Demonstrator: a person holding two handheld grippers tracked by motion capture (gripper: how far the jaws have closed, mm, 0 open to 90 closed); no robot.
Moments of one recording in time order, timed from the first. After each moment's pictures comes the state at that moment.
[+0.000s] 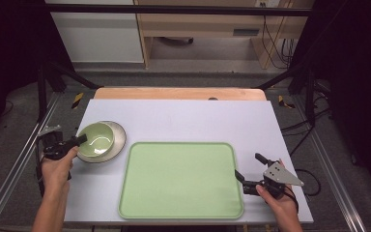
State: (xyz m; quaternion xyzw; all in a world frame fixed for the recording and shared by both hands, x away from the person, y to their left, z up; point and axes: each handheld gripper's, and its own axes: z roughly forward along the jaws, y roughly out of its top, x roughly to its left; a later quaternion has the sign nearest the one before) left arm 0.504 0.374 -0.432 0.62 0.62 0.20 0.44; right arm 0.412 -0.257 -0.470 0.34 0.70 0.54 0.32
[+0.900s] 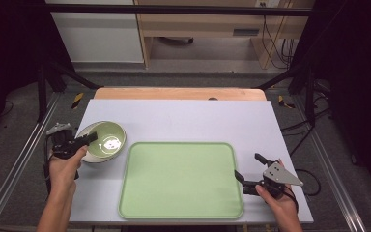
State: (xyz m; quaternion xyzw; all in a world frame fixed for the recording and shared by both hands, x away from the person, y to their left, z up) left arm 0.499 0.340 -0.414 0.65 0.57 0.19 0.46; right arm 0.412 -0.257 -0.470 0.34 0.70 0.54 0.31
